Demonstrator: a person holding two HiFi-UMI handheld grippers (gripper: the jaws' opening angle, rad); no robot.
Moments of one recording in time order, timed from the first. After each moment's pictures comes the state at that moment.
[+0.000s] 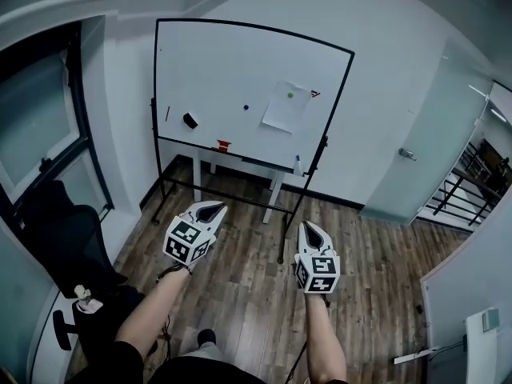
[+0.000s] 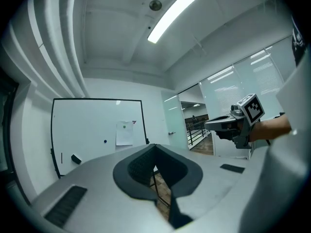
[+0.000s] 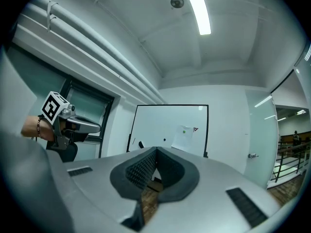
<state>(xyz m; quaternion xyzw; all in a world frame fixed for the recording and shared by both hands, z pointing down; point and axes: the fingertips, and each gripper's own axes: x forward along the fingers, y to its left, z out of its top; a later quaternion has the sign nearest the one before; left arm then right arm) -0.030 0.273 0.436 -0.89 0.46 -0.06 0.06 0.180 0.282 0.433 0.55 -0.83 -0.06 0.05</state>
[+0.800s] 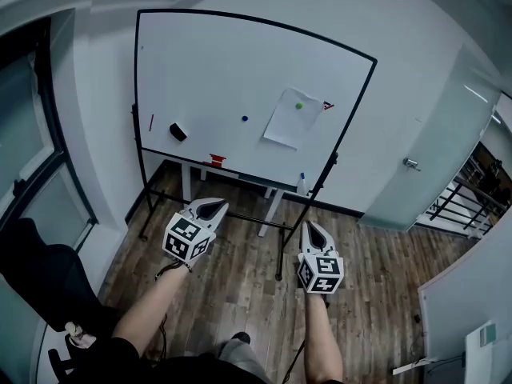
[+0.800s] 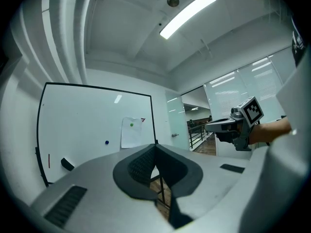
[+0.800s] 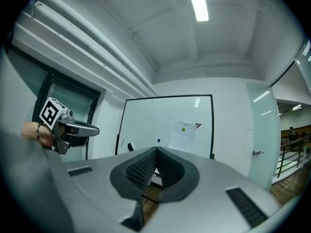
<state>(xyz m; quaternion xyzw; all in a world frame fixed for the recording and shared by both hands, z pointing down) -0.085 0.031 0.445 -0.90 0.43 -0.04 0.05 0.129 0.052 0.437 0.57 -0.82 -0.05 0.04</state>
